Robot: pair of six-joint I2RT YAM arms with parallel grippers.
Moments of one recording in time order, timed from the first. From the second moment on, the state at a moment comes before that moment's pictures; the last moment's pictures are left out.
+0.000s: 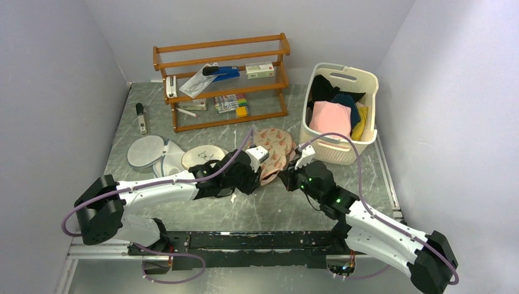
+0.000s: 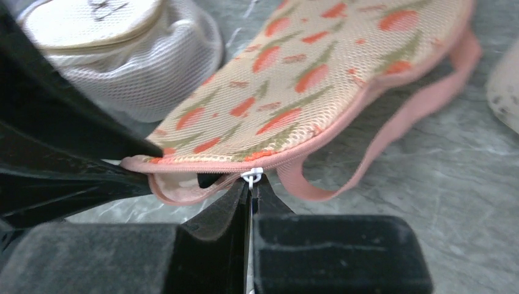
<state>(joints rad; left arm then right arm) -1.05 1.37 0.83 -0.12 -0.07 -0.29 0.78 0.79 0.37 0.02 0.14 0.38</state>
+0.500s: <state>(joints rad) -1.05 1.33 0.93 -0.15 0.02 -0.27 0.78 0.81 0.35 0.15 -0.08 0.36</state>
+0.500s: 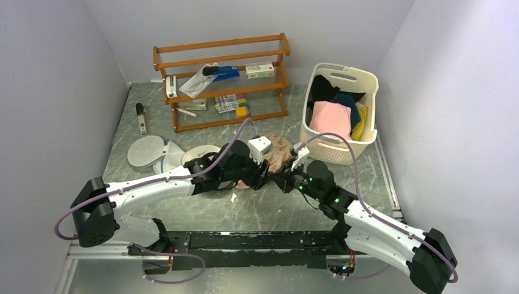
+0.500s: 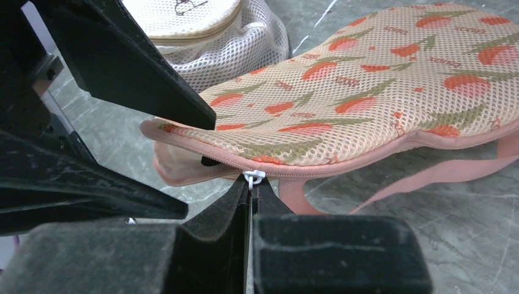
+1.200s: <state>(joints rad) -1.05 1.43 0.98 -0.19 -0.07 -0.23 0.78 0.83 0.33 0.18 -0.07 0.36</state>
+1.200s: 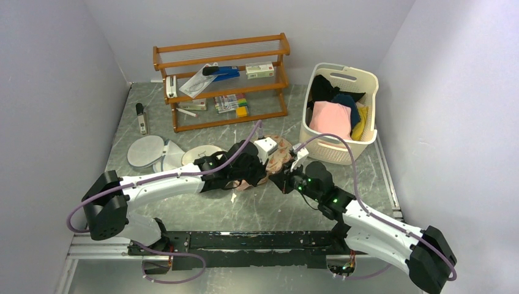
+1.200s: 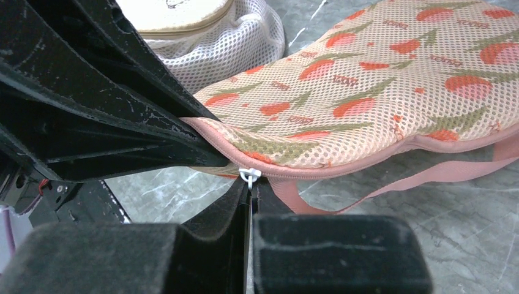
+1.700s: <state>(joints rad) -1.05 1.38 0.91 -0.19 -0.10 -0.25 0.78 0.91 0.34 0.14 0.06 0.41</state>
